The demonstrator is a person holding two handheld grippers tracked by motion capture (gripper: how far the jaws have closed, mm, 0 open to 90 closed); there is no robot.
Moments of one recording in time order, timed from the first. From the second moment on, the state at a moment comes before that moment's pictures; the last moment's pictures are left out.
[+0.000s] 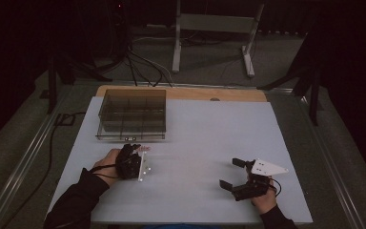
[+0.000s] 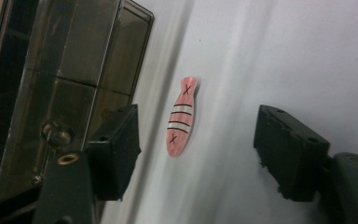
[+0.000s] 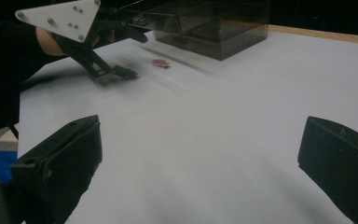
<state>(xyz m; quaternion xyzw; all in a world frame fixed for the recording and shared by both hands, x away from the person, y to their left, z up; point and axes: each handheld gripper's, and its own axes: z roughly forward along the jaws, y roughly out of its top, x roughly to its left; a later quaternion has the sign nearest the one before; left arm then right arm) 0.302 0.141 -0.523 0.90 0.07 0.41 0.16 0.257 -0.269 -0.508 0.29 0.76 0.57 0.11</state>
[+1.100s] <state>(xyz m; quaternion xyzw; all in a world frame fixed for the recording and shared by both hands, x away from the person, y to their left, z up) 0.322 0.123 -0.541 0.89 0.01 0.46 0.03 0.256 -0.271 -0.508 0.30 0.76 0.57 0.11</state>
